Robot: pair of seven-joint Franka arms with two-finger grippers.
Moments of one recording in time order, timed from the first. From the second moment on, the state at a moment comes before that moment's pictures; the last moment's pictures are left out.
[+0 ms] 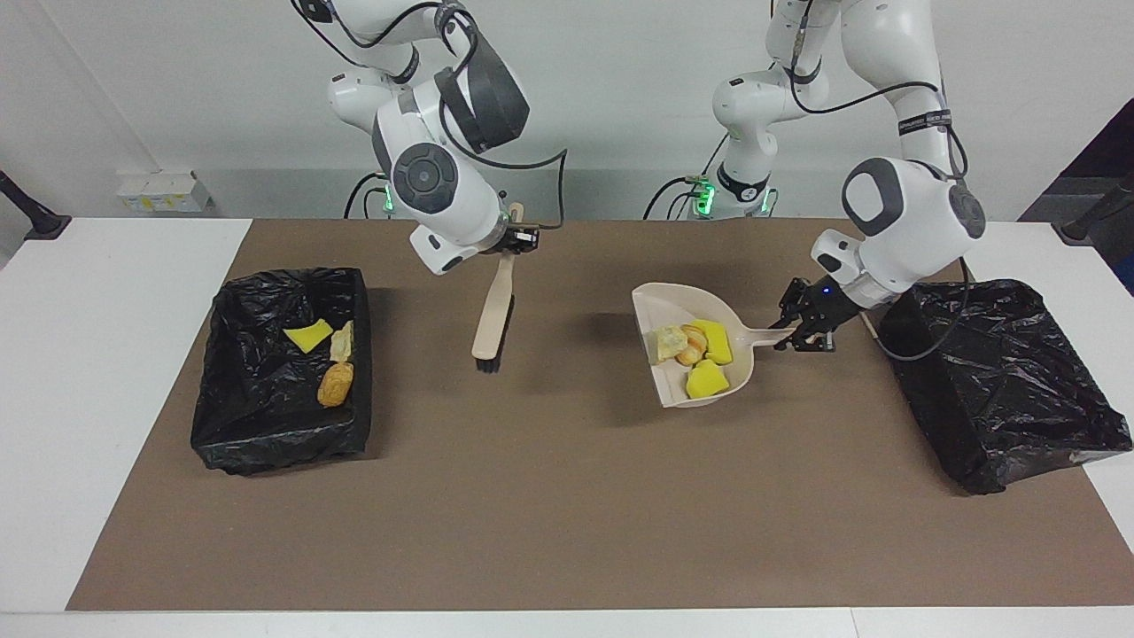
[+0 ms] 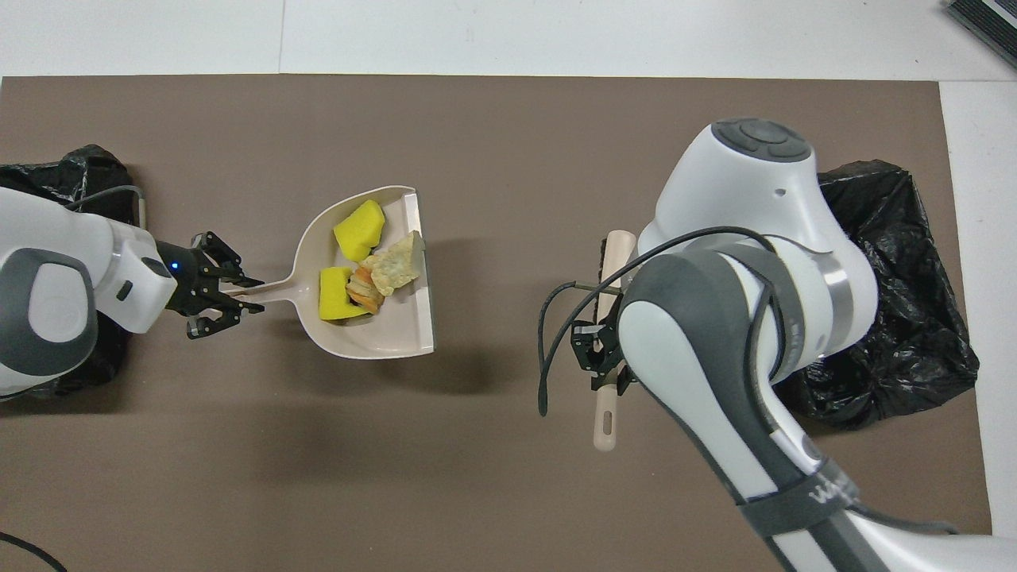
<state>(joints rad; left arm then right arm) 0.24 0.11 -0.26 -2.00 -0.42 2.00 1.69 0.34 0.23 0.05 -1.64 0.33 1.44 0.55</state>
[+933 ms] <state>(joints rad) 0.49 0.15 -0.25 -1.73 -0.21 1.72 1.69 0.76 0.33 0.06 -1.73 0.43 1.77 0.72</state>
